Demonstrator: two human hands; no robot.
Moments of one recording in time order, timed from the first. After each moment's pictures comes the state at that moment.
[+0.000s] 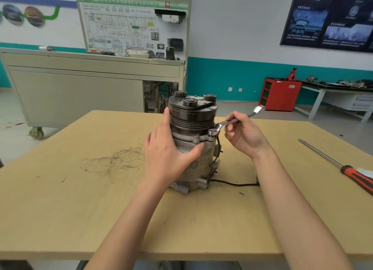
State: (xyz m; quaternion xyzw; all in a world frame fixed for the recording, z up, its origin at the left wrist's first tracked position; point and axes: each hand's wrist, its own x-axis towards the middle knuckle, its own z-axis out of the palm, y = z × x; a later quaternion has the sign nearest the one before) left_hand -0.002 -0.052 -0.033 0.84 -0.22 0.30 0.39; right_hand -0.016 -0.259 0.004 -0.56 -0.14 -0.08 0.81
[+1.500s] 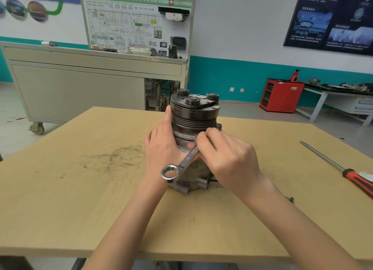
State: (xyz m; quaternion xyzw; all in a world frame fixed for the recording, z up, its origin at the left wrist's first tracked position) left_hand -0.002 -0.056 -0.031 0.84 -0.19 0.30 0.41; right_hand -0.082 -0.172 0.001 -0.74 -0.19 -0.62 -0.20
